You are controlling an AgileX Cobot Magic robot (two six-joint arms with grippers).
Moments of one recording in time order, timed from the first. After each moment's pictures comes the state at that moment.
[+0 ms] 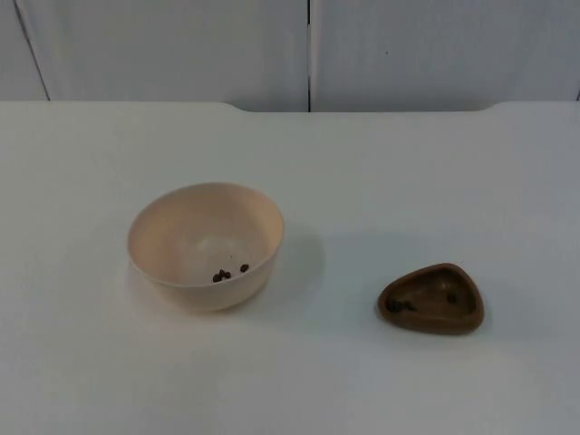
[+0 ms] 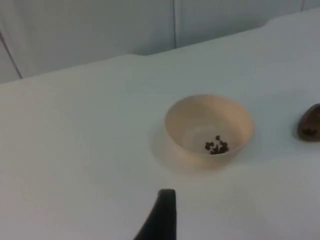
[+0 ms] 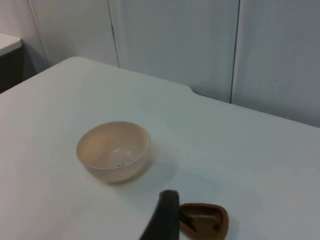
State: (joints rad) right arm 0.43 0.22 -0.58 0.21 0.74 -0.18; left arm -0.23 0.04 -0.59 -0.13 1.06 0.14
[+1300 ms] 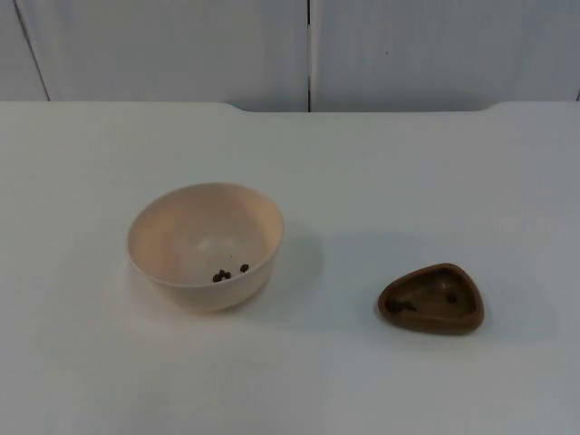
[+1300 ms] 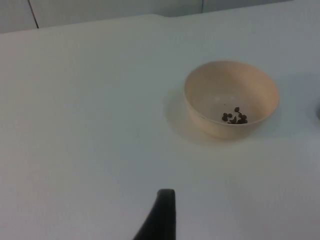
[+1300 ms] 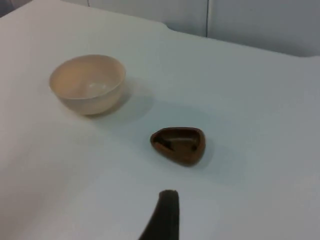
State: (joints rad) right arm 0.43 0.00 -0.54 0.08 1.05 -0.06; left arm -0.23 0.00 -0.50 -0.06 1.07 0.01
